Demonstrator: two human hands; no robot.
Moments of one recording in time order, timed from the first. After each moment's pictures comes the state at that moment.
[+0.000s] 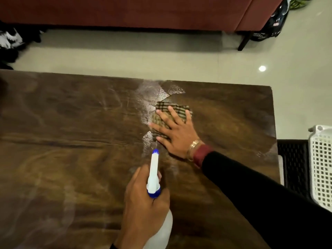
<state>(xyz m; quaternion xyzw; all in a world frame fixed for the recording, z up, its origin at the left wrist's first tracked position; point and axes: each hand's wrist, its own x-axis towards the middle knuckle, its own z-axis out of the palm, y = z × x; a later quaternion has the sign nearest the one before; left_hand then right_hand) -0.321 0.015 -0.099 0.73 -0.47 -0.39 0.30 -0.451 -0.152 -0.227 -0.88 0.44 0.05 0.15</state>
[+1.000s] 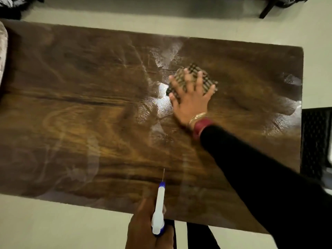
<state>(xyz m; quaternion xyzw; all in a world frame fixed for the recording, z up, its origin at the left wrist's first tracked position) -0.282 0.188 -0.105 0.77 -0.40 -0.45 0.20 -0.391 -0.108 -0.232 -0.77 0.62 0.03 0.15</state>
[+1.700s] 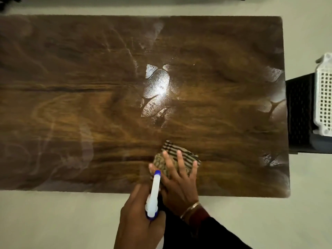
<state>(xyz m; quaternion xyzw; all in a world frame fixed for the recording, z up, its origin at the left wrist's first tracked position) -0.263 0.234 -0.098 0.71 -0.51 -0.45 0.18 -0.401 0.213 -0.223 -0.81 0.56 0.04 0.17</state>
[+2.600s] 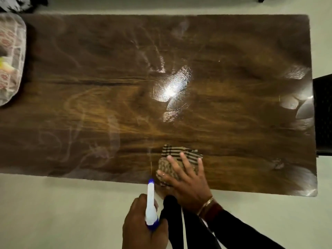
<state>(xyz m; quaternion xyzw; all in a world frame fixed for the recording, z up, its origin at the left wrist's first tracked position) -0.216 0.289 -0.089 0.76 -0.44 -0.42 0.24 -0.376 0.235 -0.230 -0.87 0.45 0.07 0.18</state>
